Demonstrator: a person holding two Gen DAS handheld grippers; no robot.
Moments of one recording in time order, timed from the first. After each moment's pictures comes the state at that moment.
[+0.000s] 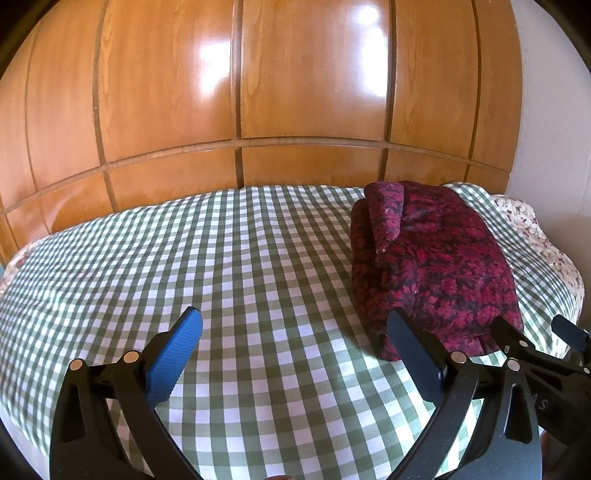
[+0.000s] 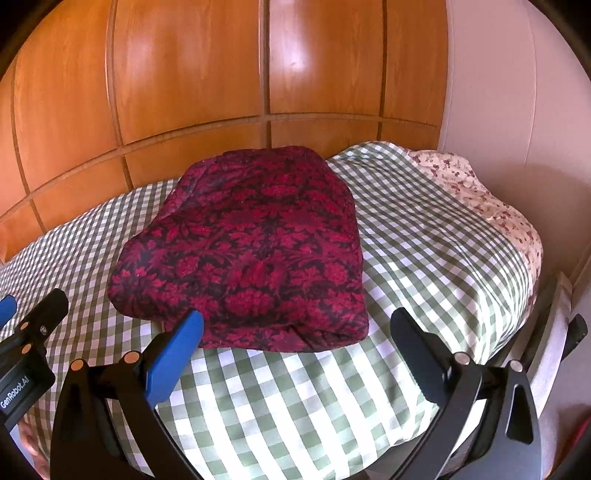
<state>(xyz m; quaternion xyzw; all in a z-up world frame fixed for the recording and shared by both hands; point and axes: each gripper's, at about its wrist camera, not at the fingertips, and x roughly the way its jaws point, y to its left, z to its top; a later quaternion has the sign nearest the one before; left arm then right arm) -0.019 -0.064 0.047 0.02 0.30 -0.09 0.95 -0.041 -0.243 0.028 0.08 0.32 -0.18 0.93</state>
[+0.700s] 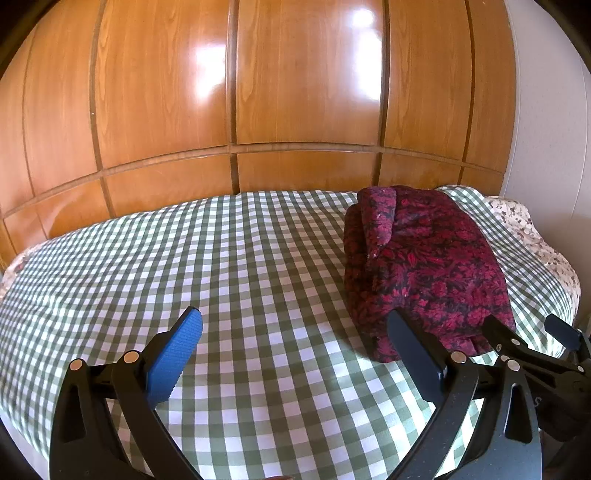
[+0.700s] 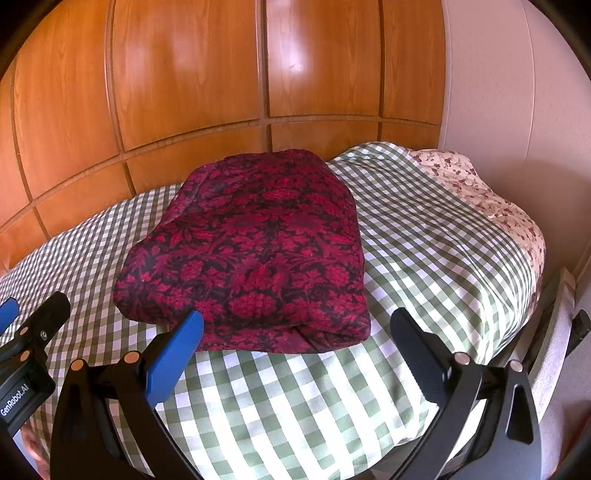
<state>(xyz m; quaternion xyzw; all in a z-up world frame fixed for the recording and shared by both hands) -0.023 -0.065 0.052 0.02 0.29 -0.10 0.95 -0.042 -0.242 0.029 0.09 0.32 -0.18 0.93</state>
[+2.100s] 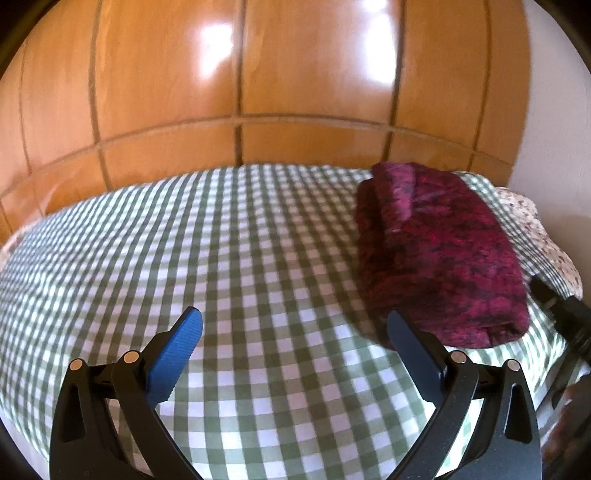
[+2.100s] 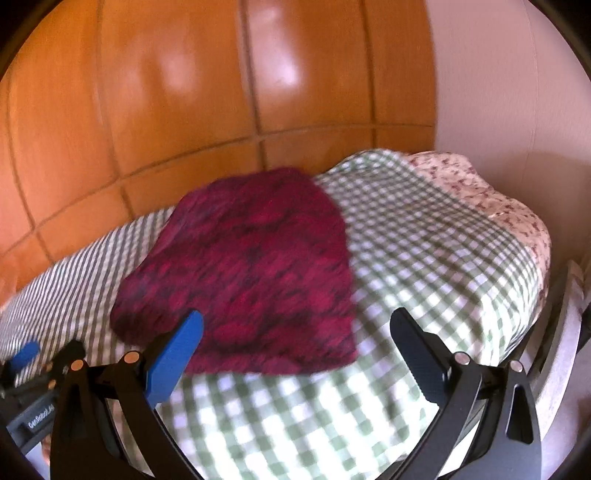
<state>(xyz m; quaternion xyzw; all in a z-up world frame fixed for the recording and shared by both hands) 0.001 -0.054 0.028 0.01 0.34 -0.09 0.94 -0.041 -0.282 0.036 0.13 0.29 -0.20 0.93</state>
